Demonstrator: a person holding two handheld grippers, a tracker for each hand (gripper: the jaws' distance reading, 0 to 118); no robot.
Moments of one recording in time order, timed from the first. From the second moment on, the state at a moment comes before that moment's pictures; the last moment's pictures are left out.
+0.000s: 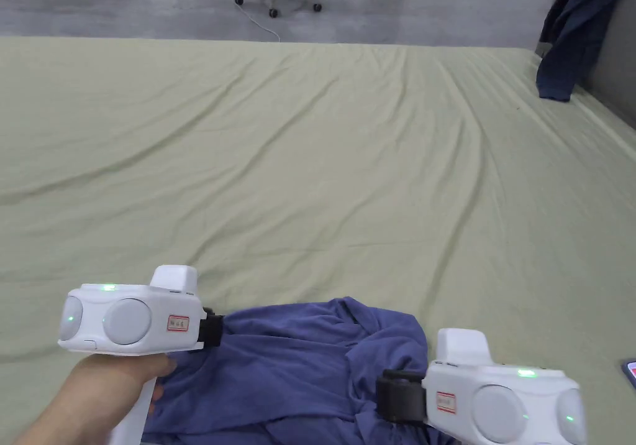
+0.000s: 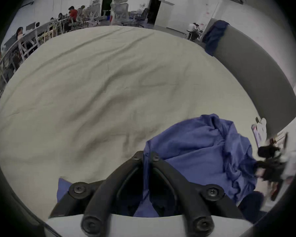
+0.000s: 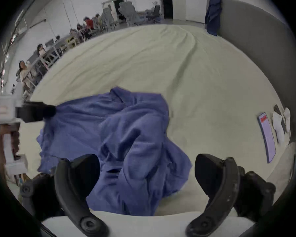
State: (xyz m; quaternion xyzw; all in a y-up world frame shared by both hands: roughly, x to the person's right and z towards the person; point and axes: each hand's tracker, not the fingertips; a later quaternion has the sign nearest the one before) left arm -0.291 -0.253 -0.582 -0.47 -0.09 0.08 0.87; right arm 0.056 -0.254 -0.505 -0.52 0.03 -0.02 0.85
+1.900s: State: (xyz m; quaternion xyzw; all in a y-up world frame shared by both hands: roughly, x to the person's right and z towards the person) left arm -0.457 -0.147 -0.731 -0.20 0.03 0.25 0.95; right arm -0.025 -0.129 -0.844 -0.37 0.09 0.18 0.91
